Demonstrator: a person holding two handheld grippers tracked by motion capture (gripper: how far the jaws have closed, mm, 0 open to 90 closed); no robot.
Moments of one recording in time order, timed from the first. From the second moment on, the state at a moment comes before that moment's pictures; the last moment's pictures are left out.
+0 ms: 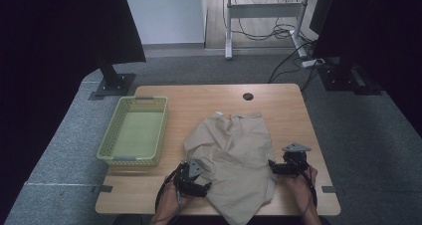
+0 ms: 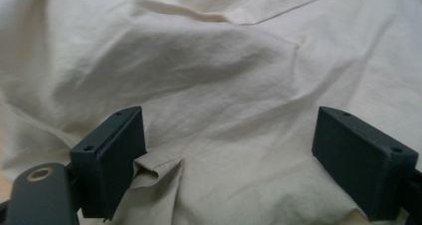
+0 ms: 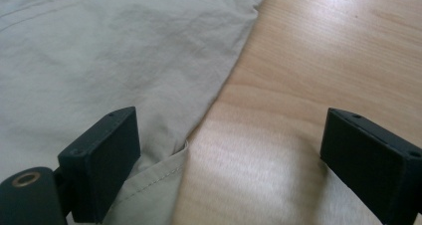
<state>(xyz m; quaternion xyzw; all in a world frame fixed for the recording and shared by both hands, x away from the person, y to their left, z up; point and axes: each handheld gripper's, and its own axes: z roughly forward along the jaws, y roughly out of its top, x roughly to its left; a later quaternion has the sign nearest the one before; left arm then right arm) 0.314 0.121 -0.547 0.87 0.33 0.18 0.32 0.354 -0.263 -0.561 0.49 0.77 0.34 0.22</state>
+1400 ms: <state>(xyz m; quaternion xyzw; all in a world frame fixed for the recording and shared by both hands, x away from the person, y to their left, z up) 0.334 0.140 -0.546 0.86 0.36 0.18 0.31 0.339 -0.257 -0.557 0.46 0.80 0.33 0.20</state>
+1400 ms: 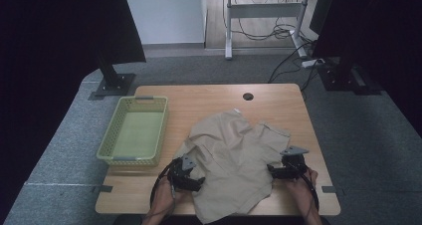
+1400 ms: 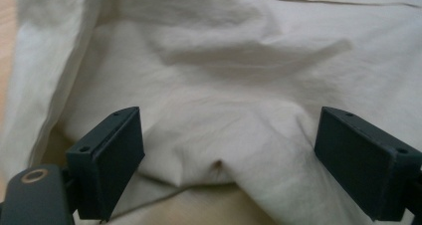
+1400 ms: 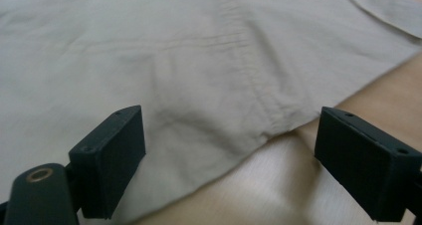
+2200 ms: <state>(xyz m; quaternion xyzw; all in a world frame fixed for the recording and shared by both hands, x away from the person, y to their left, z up) 0.318 0.164 -0.519 0.86 0.34 0.13 0.36 0.297 -0.246 -0.543 0.41 0.81 0.38 0.17</state>
